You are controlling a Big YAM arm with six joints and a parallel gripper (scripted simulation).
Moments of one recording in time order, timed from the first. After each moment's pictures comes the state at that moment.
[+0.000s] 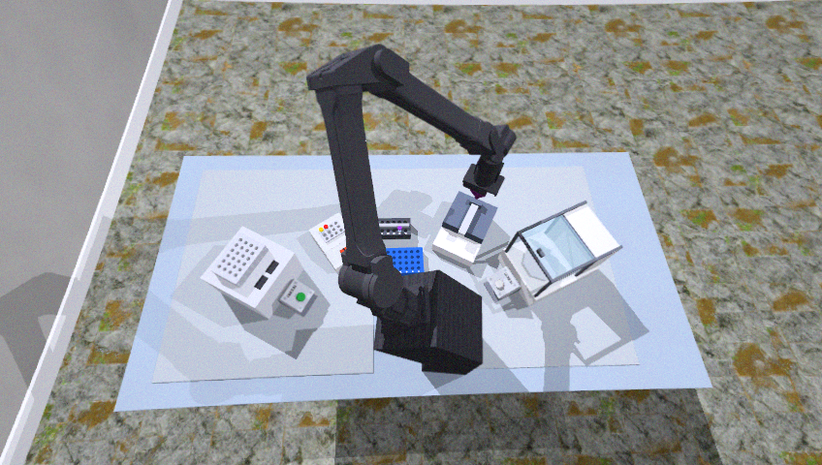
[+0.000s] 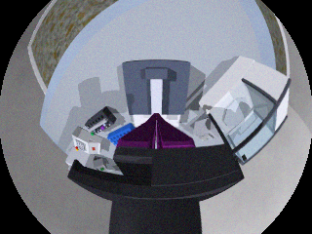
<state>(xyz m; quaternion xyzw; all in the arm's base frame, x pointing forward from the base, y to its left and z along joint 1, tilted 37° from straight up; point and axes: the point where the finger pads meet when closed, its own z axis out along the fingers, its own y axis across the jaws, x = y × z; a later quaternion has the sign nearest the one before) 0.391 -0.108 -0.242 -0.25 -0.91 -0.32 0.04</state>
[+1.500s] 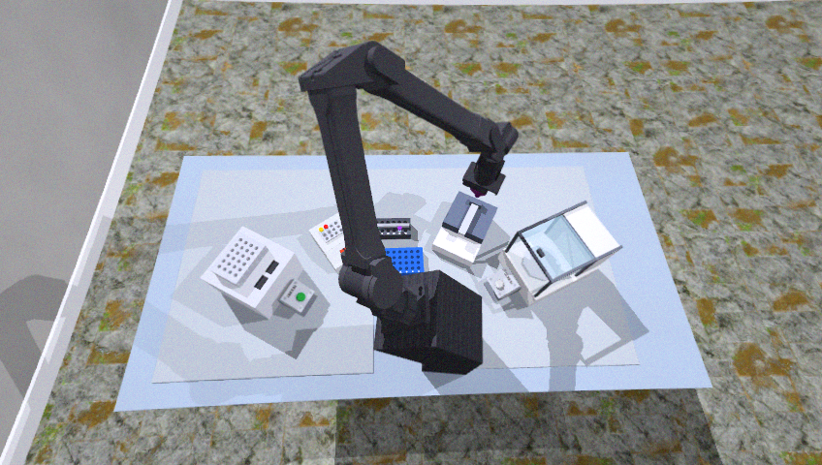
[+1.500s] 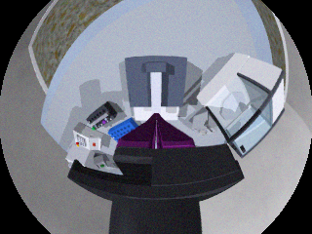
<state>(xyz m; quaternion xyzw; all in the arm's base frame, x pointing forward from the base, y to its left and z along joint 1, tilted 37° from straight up) 0.380 -0.118 -0.222 -0.25 -0.91 -0.31 0.04</state>
